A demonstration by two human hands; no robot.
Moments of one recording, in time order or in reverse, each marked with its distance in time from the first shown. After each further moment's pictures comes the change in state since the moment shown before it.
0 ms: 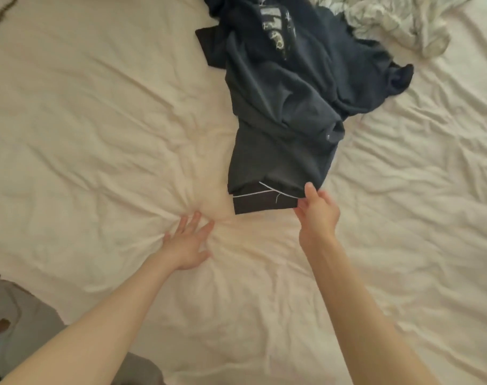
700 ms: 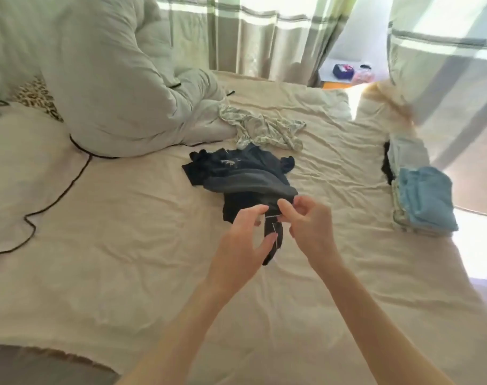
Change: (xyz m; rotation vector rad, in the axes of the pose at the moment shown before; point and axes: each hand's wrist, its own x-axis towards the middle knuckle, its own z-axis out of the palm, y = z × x) left_hand -0.328 0.132 -0.052 -0.490 0.951 0.860; right_hand -0.329 -0.096 -0.114 -0.275 -0.104 -0.815
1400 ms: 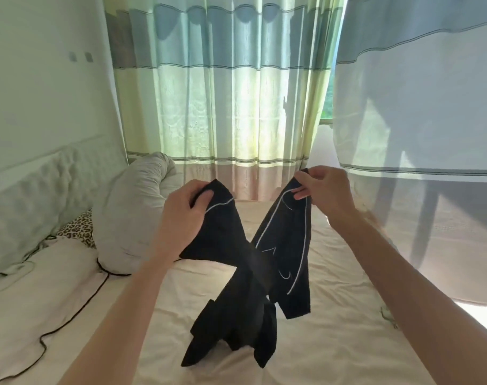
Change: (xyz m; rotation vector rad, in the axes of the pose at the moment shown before) left_hand 0.066 0.210 -0.161 -0.031 0.325 0.192; right_hand 0.007 -0.225 -0.154 0.043 0.165 -0.395
